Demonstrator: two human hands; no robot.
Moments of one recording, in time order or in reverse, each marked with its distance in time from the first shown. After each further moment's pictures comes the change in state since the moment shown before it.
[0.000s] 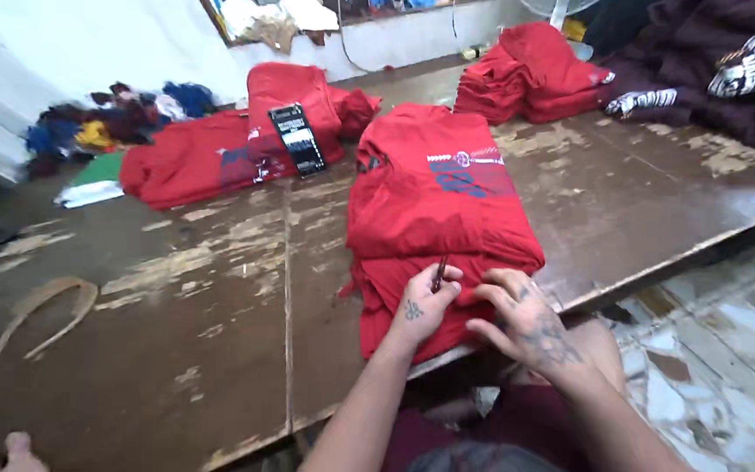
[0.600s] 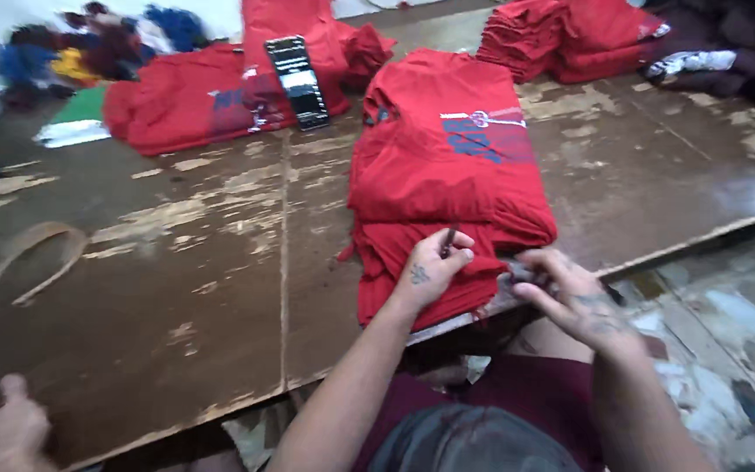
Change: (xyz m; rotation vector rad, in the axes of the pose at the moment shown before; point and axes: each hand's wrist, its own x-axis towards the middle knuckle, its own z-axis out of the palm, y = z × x) left_hand 0.006 -0.024 0.013 -0.057 -0.056 0.023; right_hand -0.024 0.025 -0.041 0.146 -0.170 0.206
